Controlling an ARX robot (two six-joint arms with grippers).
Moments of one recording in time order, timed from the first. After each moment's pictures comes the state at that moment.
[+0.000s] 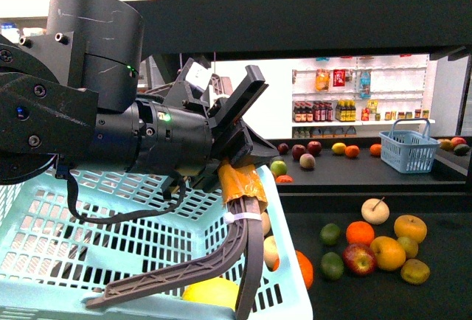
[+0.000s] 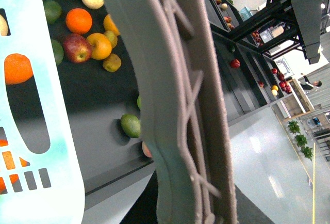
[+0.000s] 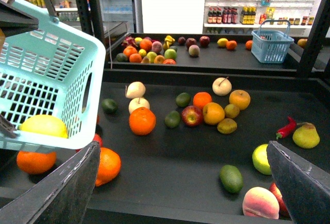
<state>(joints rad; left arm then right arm) -0.38 1.85 1.25 0.35 0.60 -0.61 0.00 0.00 0.01 0.00 0.00 0.00</state>
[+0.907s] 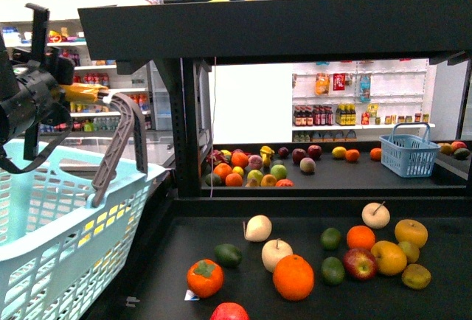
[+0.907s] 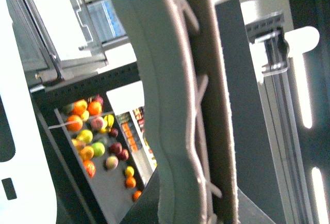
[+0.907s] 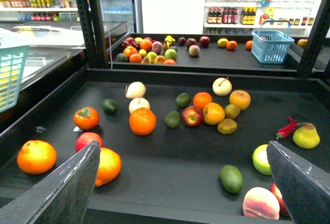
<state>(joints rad) -0.12 1.89 1.22 0.92 -0.25 -1.22 0.00 0.00 0.01 0.00 0.00 0.00</state>
